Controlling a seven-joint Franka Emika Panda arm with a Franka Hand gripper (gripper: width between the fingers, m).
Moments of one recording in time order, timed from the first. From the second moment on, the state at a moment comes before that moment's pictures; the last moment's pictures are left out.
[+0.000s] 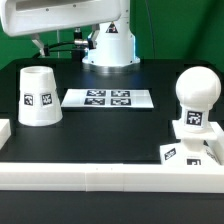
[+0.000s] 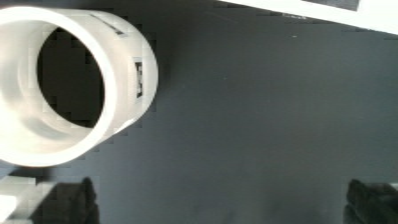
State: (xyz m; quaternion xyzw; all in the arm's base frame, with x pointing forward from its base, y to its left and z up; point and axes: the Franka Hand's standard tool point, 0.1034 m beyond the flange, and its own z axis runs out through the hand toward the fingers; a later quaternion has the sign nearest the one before) arm 0.446 -0.106 0.134 -0.99 -0.06 0.06 0.06
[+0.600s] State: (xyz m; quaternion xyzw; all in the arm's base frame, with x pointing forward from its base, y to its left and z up) arm 0.410 -0.136 0.103 -0.99 -0.08 0.07 0.06
